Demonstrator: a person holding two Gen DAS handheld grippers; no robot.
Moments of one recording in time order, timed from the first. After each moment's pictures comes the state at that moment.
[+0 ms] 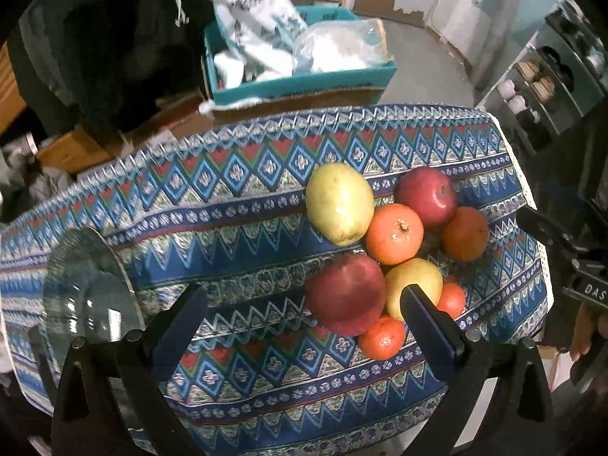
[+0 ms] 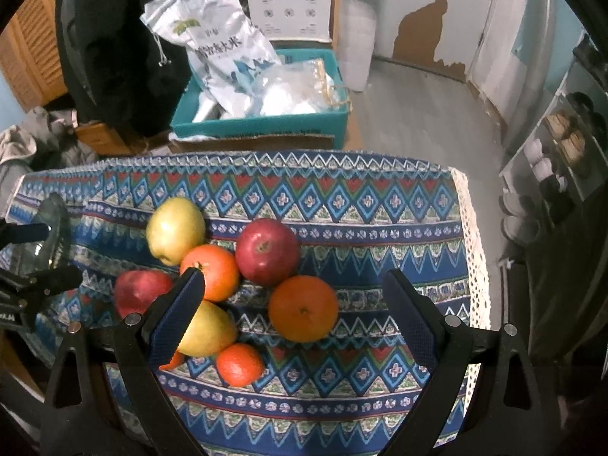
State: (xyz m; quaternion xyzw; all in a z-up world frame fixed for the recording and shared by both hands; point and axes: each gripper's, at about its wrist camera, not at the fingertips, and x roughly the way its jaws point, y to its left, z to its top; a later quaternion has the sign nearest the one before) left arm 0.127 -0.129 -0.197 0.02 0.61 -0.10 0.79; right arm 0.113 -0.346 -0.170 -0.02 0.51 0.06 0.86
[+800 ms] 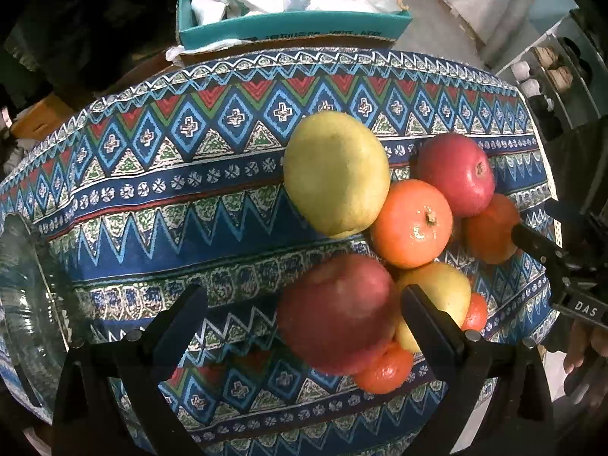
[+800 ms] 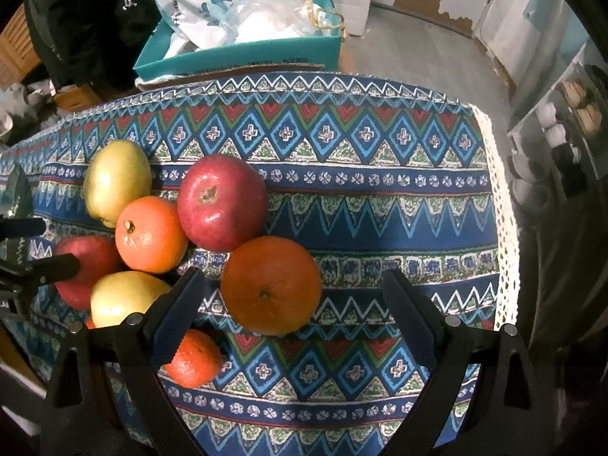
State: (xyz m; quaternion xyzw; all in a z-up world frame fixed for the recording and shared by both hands) left arm 0.155 -0.150 -0.269 0.01 0.67 -0.10 0.74; right arm 0.135 -0.366 -0.243 -0.02 0.59 0.05 0.80
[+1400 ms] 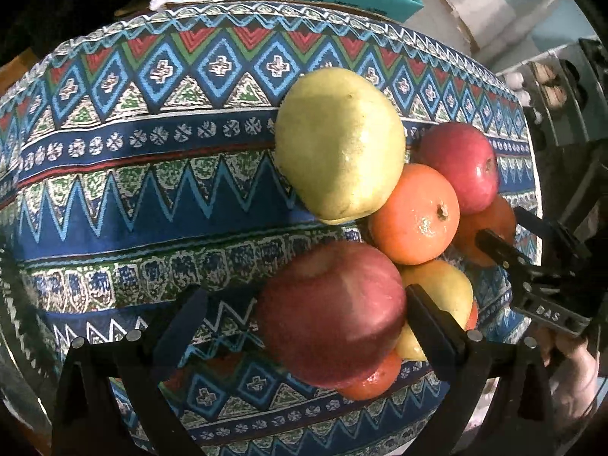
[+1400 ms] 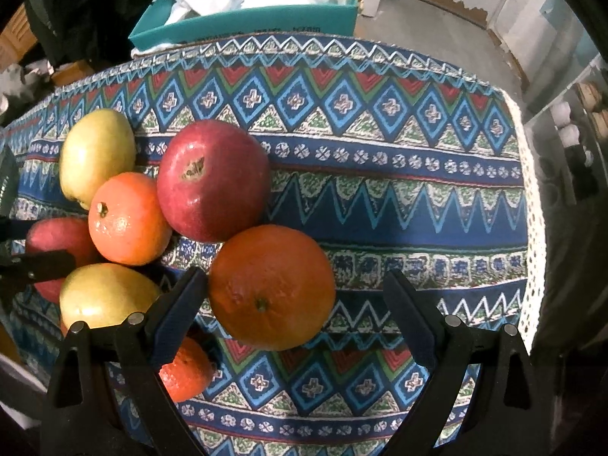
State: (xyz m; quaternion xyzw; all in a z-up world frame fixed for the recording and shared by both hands) left arm 0.160 -0.134 -0.310 -0.07 0.70 -0.14 0.70; right arm 0.144 -0.359 -0.281 -0.04 0.62 0.06 0.78
